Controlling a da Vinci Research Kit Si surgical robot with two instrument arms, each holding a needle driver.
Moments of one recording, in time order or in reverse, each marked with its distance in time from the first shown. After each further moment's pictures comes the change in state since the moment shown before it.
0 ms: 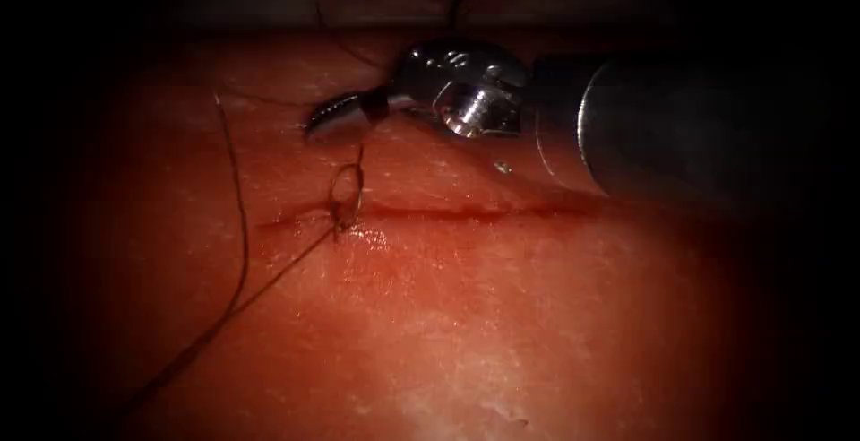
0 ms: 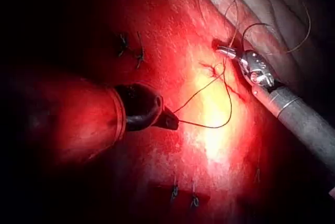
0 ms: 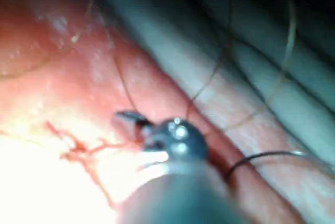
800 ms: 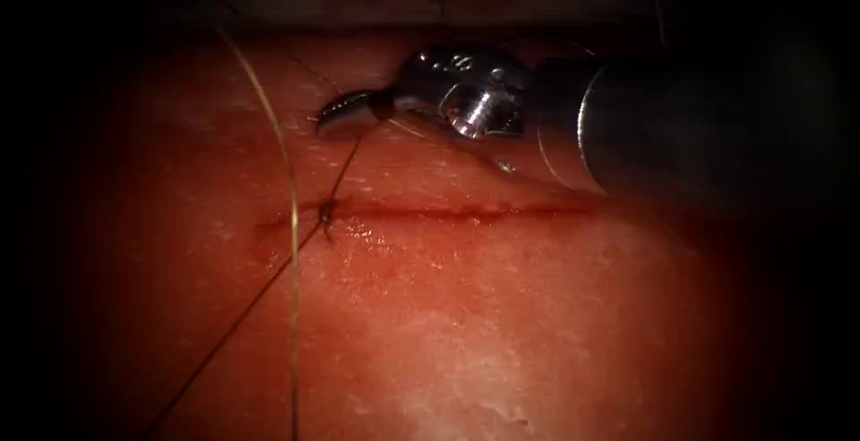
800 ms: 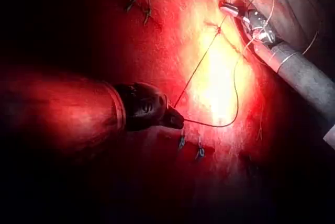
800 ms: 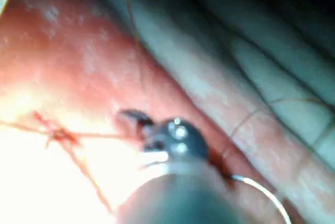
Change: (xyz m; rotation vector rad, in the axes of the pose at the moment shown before) right arm -0.001 0.001 0.000 -0.081 -0.036 -0.032; left arm -0.001 0.009 0.000 -0.080 0.027 -0.002
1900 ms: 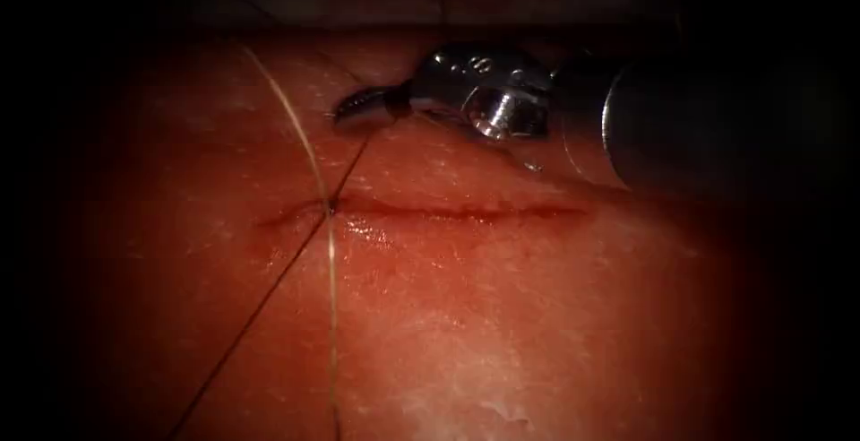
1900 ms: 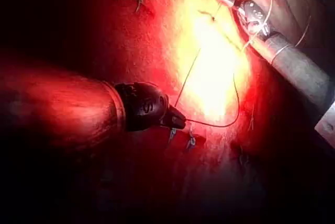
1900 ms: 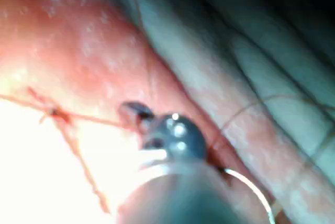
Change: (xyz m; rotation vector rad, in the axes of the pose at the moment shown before) right arm 0.001 0.000 -0.002 -0.092 0.062 -0.057; left arm 0.002 0.001 0.002 -0.066 0.032 -0.008
